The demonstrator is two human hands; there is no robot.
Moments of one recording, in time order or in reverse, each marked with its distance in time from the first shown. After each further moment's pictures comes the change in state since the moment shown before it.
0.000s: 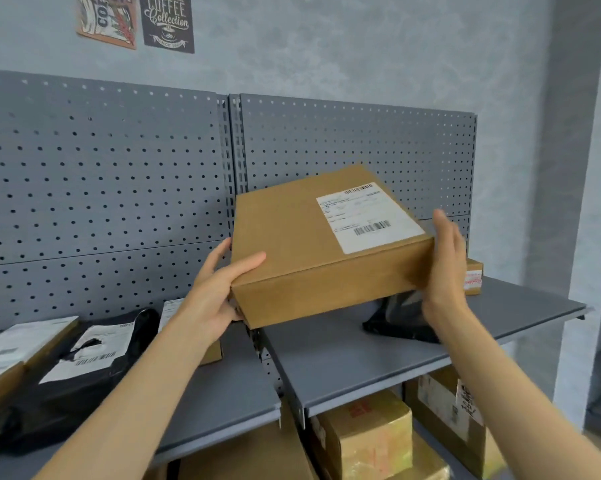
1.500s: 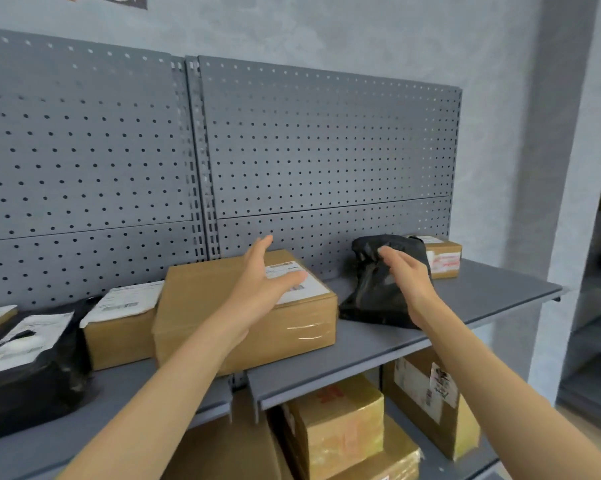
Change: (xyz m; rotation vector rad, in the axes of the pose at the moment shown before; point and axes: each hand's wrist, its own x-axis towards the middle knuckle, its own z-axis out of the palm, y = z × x) left_hand 0.010 -0.063 0.076 0.652 -0.125 0.200; right_hand 0.063 0.069 -0.046 -0.338 -0.211 0.145
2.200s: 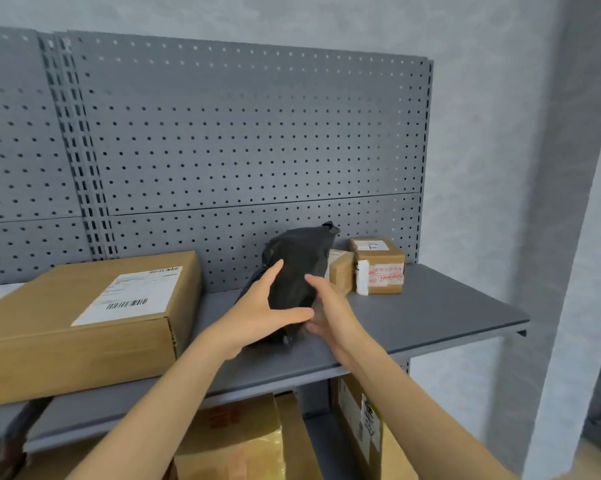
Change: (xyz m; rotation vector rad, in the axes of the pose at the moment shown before) left_hand 0.074 -0.001 0.216 0.164 -0.133 -0.151; right_hand 0.084 0.058 -0.090 0.318 -0.518 0.261
